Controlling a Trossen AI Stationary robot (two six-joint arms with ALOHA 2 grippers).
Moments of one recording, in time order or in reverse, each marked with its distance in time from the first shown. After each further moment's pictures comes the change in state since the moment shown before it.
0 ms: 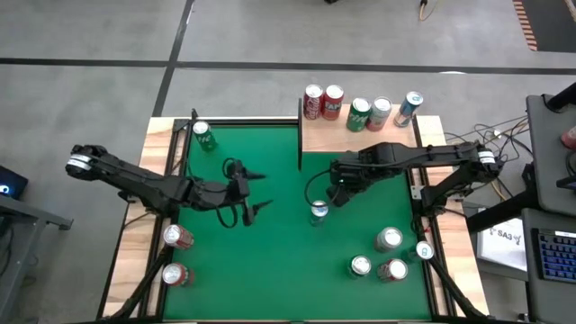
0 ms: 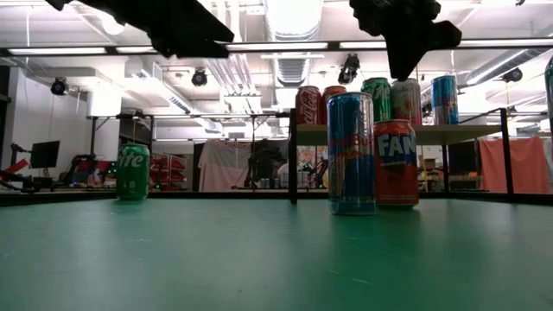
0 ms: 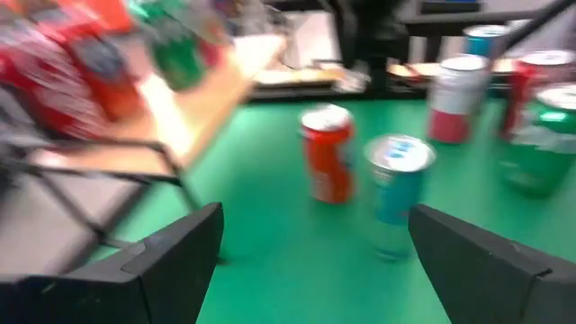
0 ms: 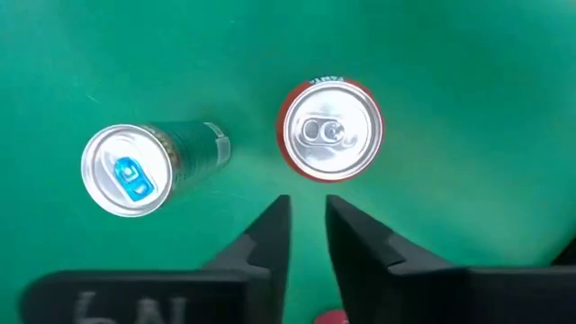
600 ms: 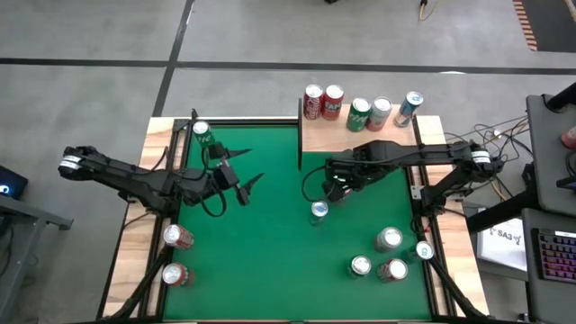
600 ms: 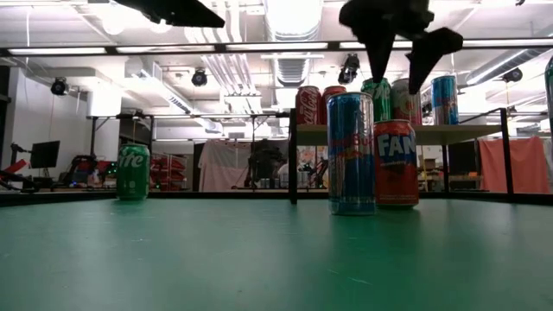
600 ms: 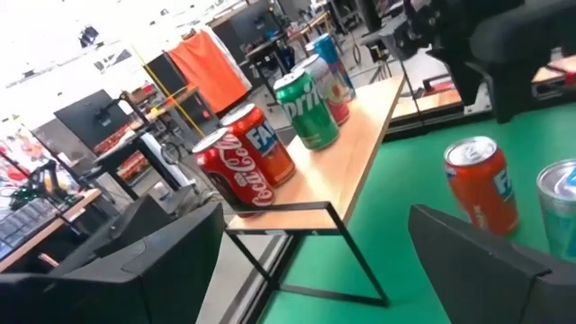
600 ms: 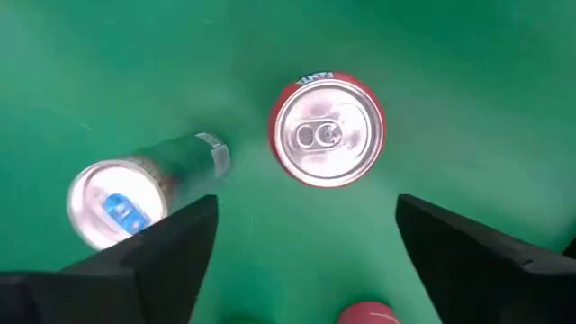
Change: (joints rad) left arm 0.033 -0.124 0.000 0.079 -0.231 0.401; right arm -0.046 0.051 0.000 0.004 -0.046 0.107
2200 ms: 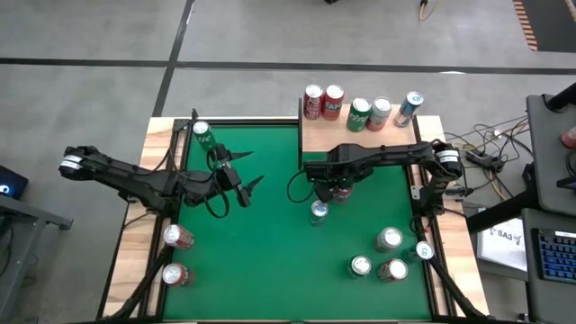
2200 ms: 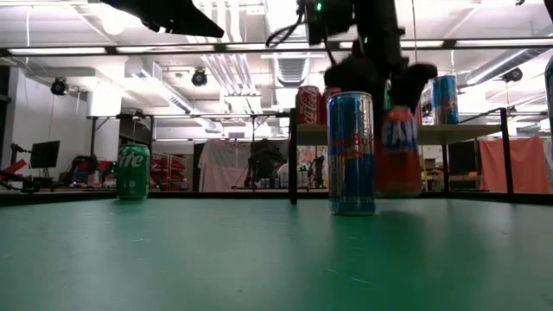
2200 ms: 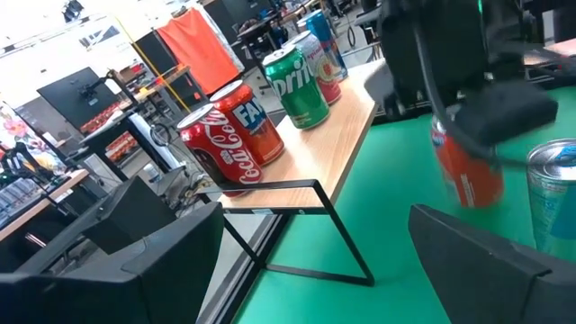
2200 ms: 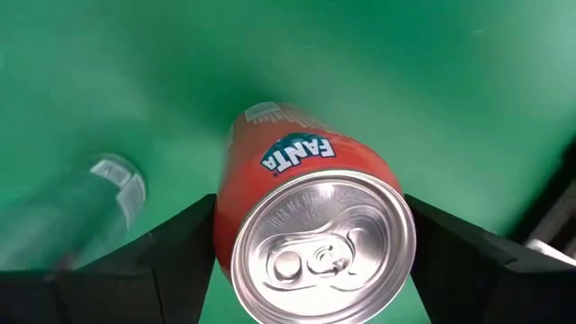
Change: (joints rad) left arm 0.001 0.016 0.000 -0.060 0.001 -0.082; right arm -0.059 0.233 0.076 -0.100 0.042 -0.122
